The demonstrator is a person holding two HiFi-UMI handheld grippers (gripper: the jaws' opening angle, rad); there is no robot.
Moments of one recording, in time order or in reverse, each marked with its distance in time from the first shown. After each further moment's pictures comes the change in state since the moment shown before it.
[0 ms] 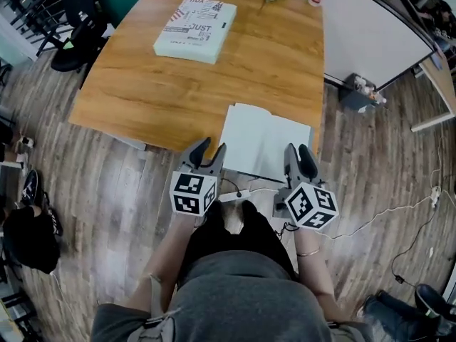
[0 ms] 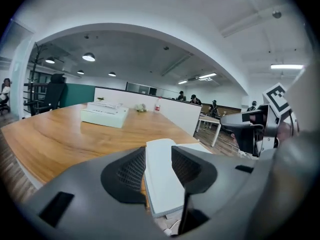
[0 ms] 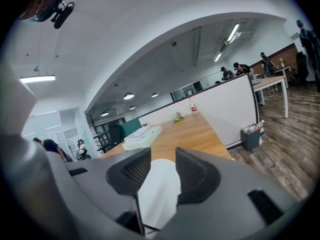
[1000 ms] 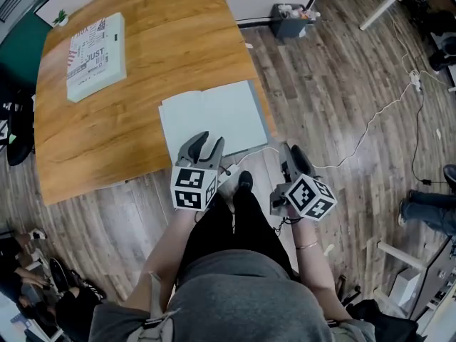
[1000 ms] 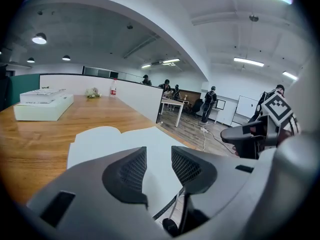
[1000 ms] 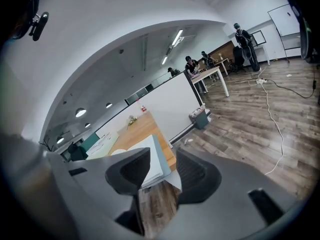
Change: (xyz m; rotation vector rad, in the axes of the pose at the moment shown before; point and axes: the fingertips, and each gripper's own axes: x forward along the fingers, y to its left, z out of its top) left arm 0.063 -0.132 -0.044 0.197 0.196 -0.429; right arm -0.130 -0.117 -0.085 0.394 -0.051 -0.456
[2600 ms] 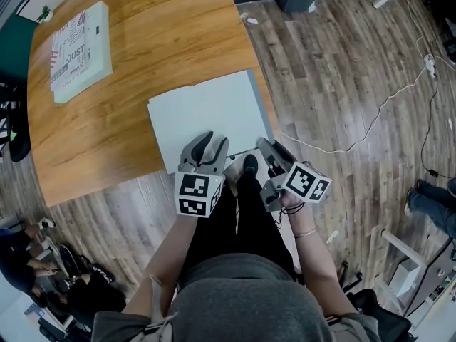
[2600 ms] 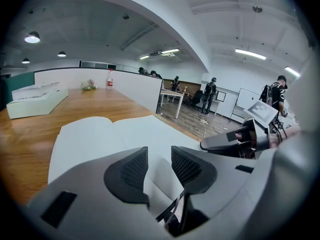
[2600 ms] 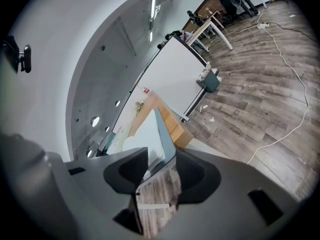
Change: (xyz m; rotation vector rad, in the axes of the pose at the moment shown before) left arm 0.031 -0.012 -0.024 0.020 0.101 0.000; right arm 0.063 0.005 -0.063 0.284 0.276 0.223
